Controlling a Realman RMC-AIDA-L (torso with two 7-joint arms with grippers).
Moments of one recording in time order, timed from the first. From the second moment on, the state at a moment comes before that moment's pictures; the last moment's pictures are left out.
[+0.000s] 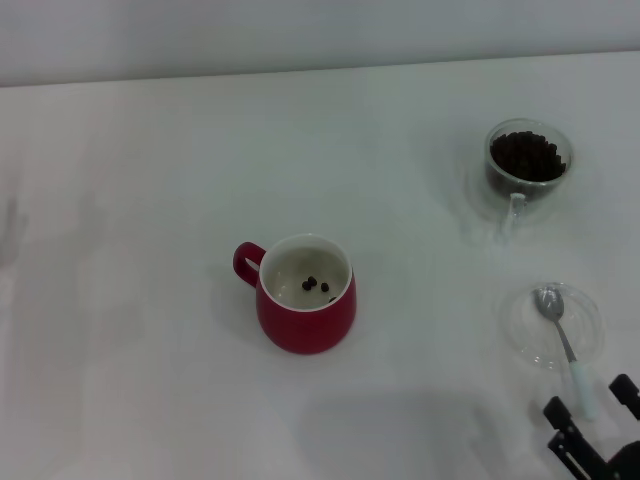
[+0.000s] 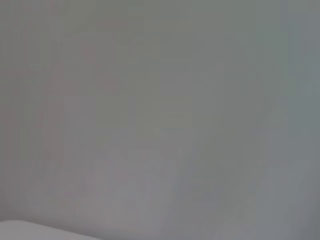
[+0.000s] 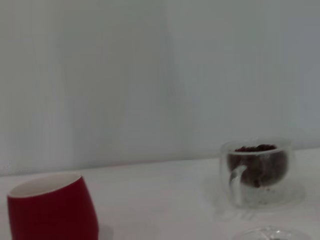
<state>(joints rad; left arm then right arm) -0.44 -2.08 -0.32 -0.10 -1.52 -1.12 2.82 -0.03 2.03 -0.70 0.53 -1.18 -1.73 -0.01</state>
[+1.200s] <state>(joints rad) -0.44 -2.08 -0.31 -0.11 -1.52 -1.12 2.82 -0.01 2.02 -0.69 0.52 -1.18 -1.67 -0.02</state>
